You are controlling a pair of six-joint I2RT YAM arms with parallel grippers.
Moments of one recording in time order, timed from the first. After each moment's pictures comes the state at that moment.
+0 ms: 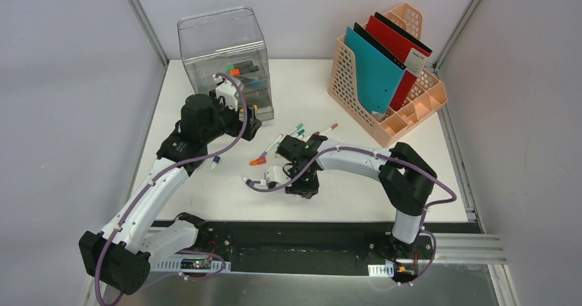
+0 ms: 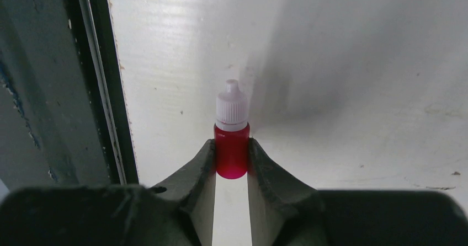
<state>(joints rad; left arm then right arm) -0.38 0.99 0.93 -0.31 0.18 -0.08 1.04 1.83 1.26 -0.89 -0.25 -0.71</state>
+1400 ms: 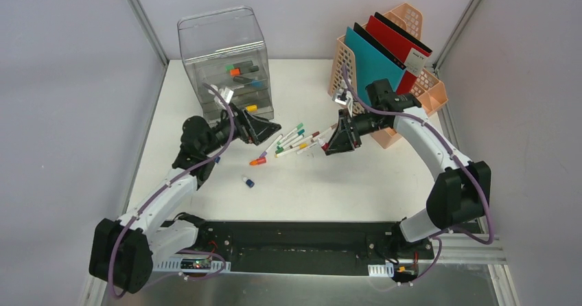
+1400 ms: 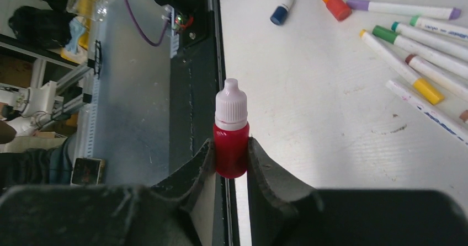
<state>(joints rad) -0.32 0.98 0.62 0.41 0.63 -0.70 0.34 1.52 1.30 -1.04 -1.16 -0.61</state>
